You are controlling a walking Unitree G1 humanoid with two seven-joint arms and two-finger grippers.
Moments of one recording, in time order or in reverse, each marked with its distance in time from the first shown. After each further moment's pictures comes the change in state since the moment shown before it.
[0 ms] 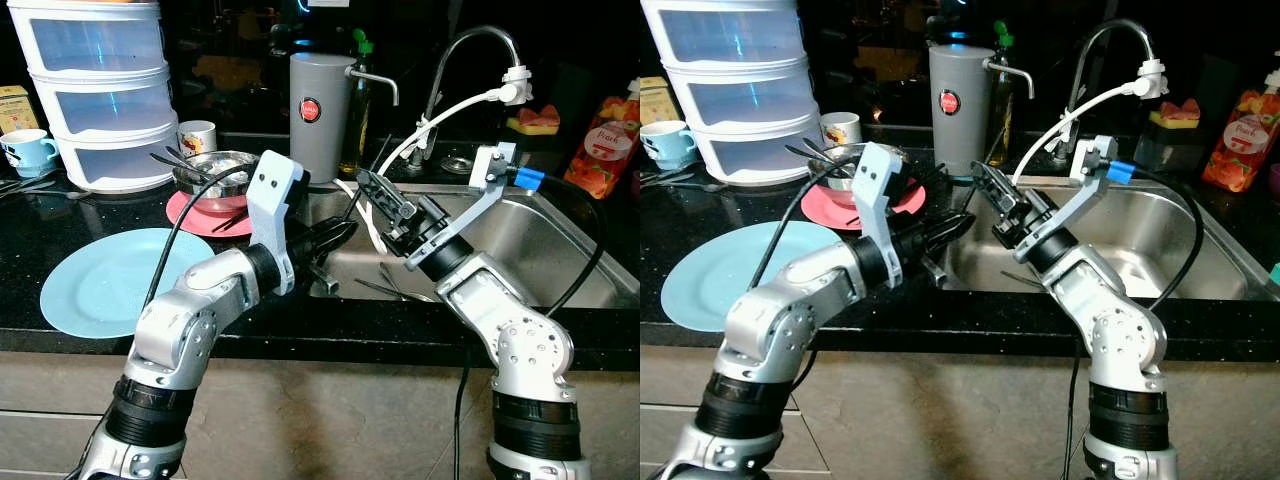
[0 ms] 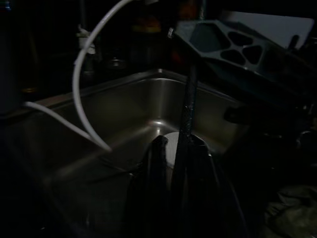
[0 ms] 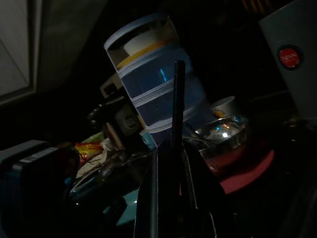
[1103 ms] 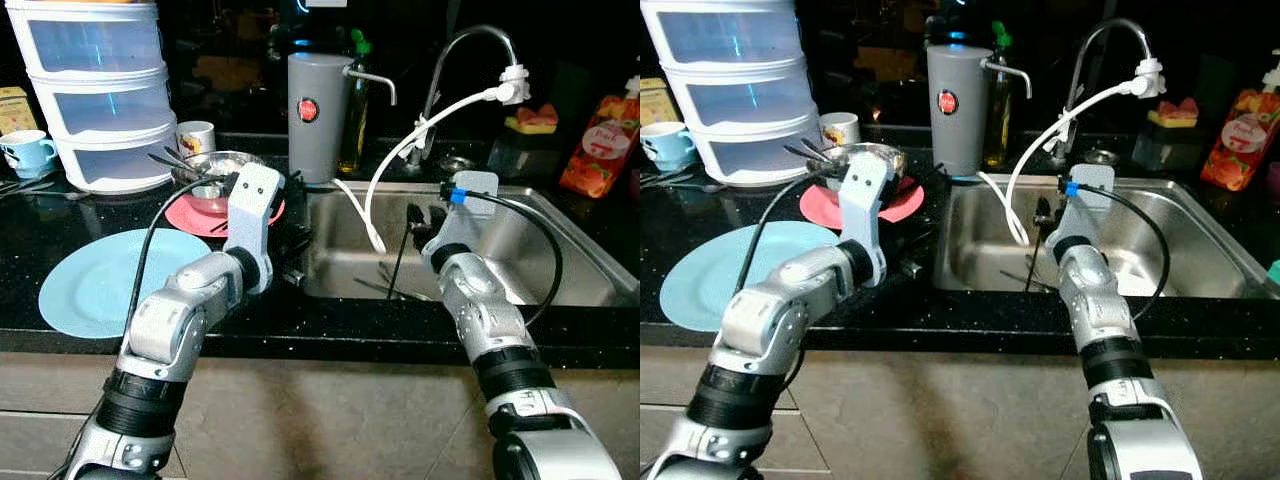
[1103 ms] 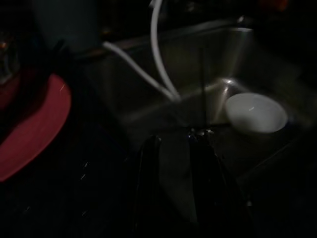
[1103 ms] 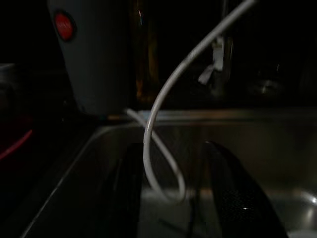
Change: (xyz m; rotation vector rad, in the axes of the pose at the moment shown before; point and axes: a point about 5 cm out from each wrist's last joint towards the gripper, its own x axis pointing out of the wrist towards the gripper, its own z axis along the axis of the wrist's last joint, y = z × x) left arm -0.009 0.034 -0.023 0.060 0.200 0.265; right arm 0.002 -0.107 -0.010 -0.631 0.053 -0.666
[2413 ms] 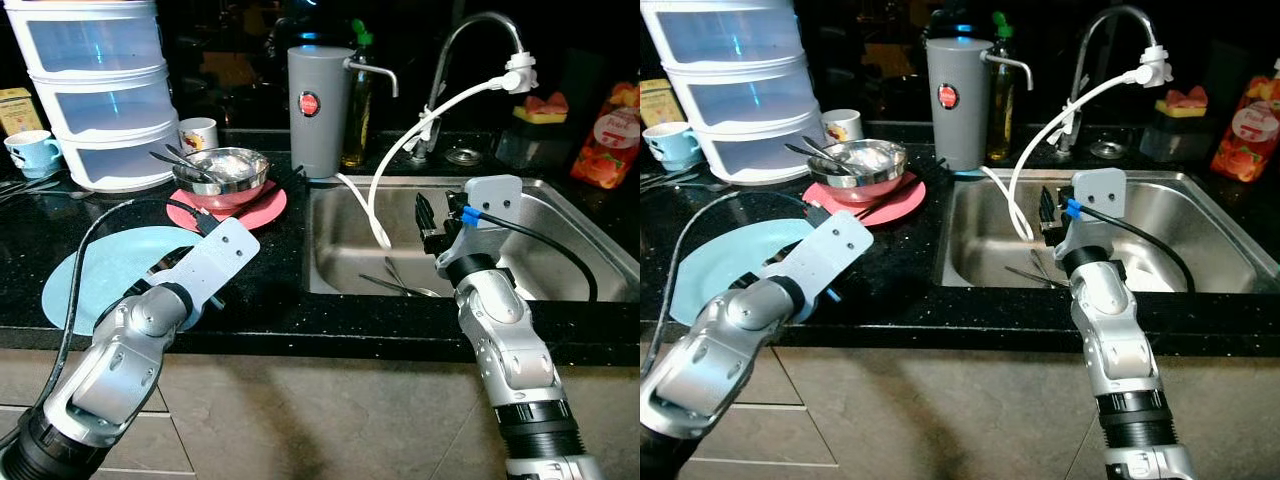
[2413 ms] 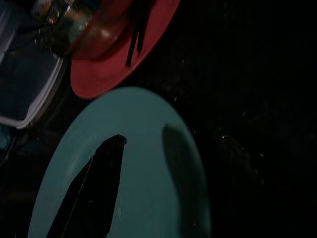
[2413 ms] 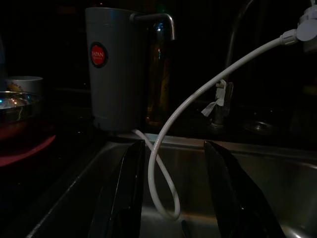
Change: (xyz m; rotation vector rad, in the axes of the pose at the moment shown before) left arm -0.061 0.033 -0.024 0.656 0.357 0.346; right arm -0.042 0.005 0.022 -0.126 -0.143 0.035
